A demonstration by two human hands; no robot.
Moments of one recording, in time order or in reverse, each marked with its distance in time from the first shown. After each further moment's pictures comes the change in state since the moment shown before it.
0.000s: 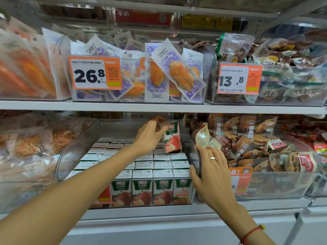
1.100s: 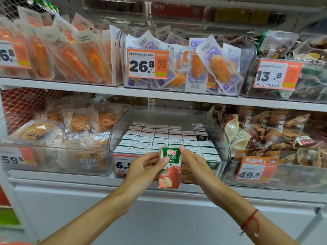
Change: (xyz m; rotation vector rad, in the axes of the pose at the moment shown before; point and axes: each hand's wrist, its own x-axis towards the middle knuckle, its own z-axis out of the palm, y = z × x) left_hand -0.190 -0.013 -0.064 -0.723 0.026 -0.464; right_hand -0.019 -0.110 -0.005 1.203 -0.678 0.410
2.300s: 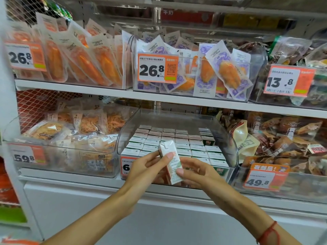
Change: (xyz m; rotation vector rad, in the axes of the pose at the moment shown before) left_hand -0.004 0.013 -0.009 -0.141 -0.045 0.028; right_hand -0.009 -0.002 -0.008 -0.016 -0.106 0.007
